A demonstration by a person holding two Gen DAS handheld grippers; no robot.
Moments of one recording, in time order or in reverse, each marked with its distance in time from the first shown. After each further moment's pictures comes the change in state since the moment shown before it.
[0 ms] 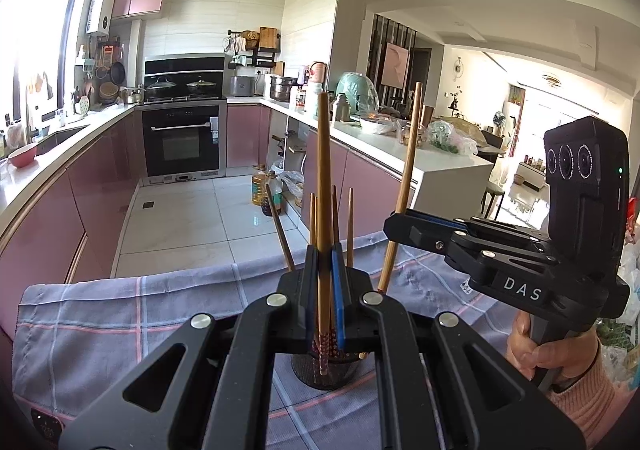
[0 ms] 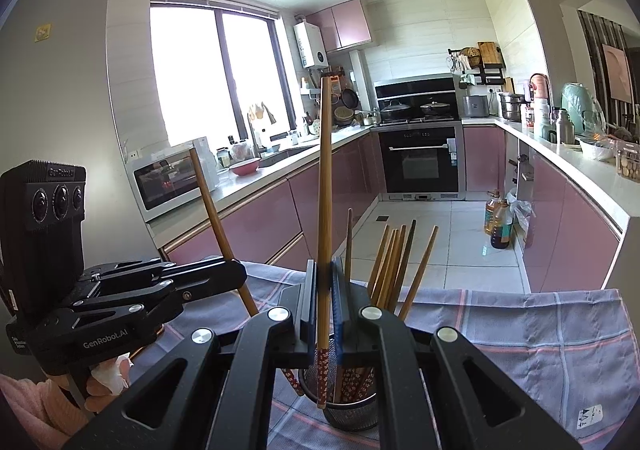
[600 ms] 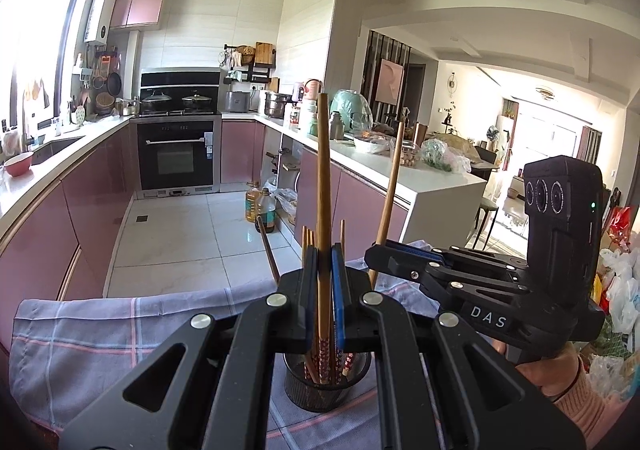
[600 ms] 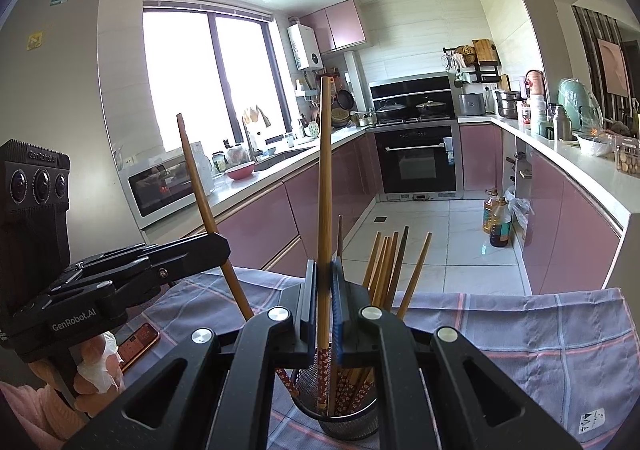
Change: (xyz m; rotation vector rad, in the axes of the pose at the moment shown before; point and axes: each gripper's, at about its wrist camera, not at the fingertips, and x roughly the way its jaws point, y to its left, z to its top) left arm -0.013 -0.012 0.015 -0.002 -0.066 -0.026; right arm 0.009 -0.008 0.002 0.021 -0.005 -0.006
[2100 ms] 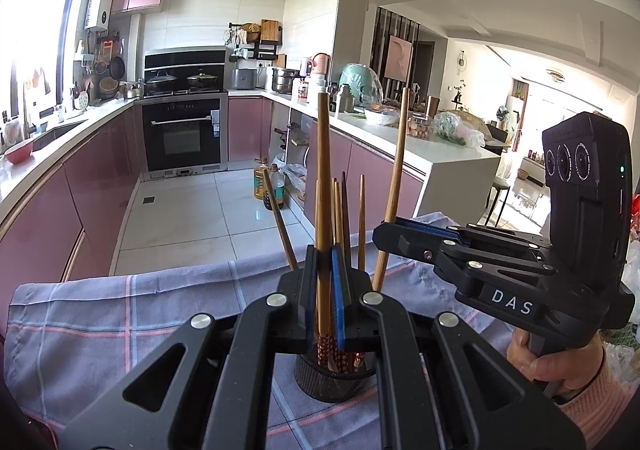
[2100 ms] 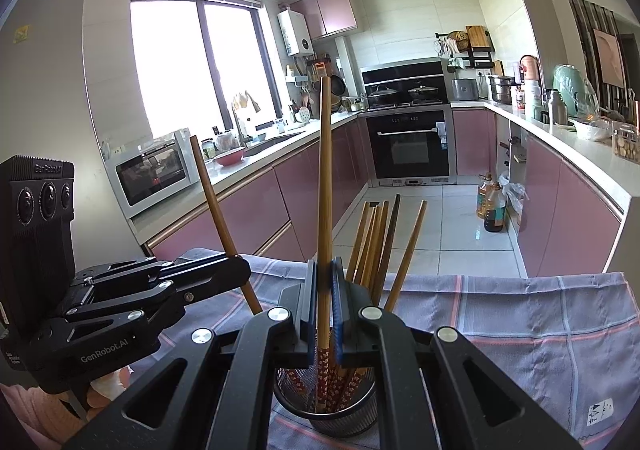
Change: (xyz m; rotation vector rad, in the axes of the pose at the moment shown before) left arm 0.037 0.008 -0.002 0.005 0.099 0.033; right arm 0.020 -0.006 -0.013 0.017 0.049 -0.029
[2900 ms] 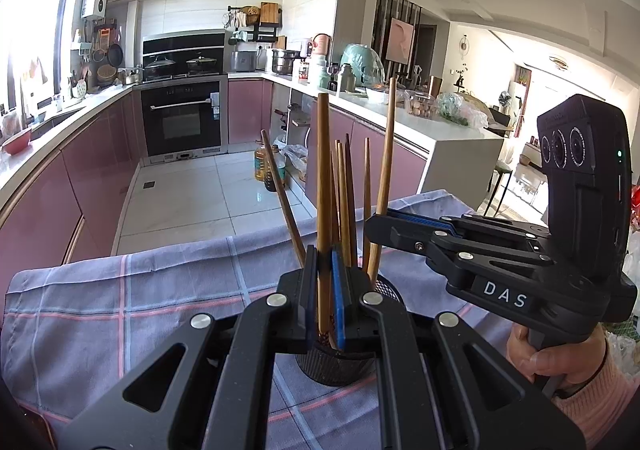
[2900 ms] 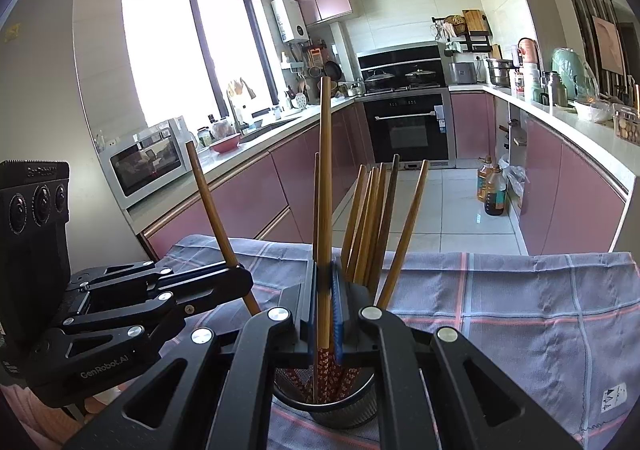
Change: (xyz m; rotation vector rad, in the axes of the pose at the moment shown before) left arm 0.011 0.007 -0.013 0.002 0.068 0.003; right arm 0.018 -0.007 -0.014 0.026 0.050 -0.003
